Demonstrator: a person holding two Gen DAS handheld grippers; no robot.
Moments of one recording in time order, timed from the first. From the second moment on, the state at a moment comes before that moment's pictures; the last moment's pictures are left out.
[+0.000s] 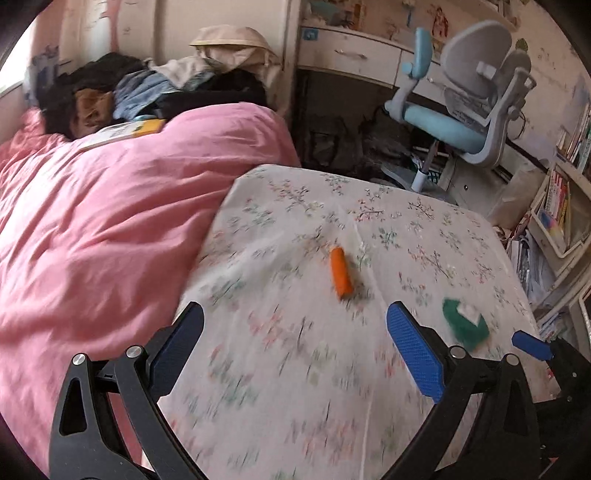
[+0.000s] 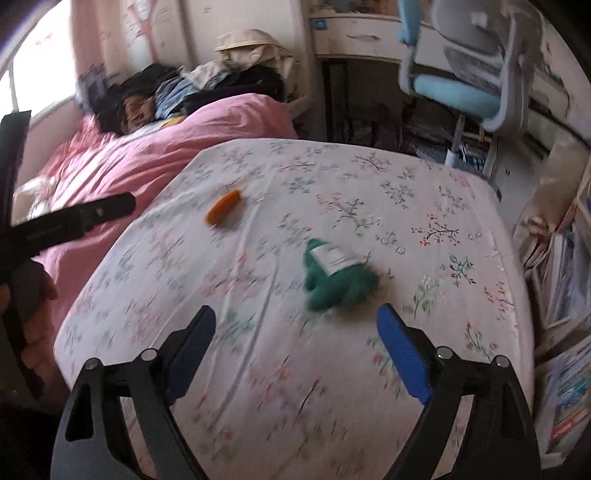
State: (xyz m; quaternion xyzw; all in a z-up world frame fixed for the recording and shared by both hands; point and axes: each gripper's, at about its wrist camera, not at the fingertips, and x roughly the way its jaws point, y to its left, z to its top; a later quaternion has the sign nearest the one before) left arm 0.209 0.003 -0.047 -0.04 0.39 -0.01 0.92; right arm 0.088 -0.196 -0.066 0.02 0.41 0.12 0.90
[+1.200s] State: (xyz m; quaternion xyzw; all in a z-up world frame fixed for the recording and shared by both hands) left arm 0.196 -0.002 -0.049 -0.05 0.40 -0.08 0.91; right arm 0.078 -0.192 -0.056 0.02 0.41 0.19 0.89
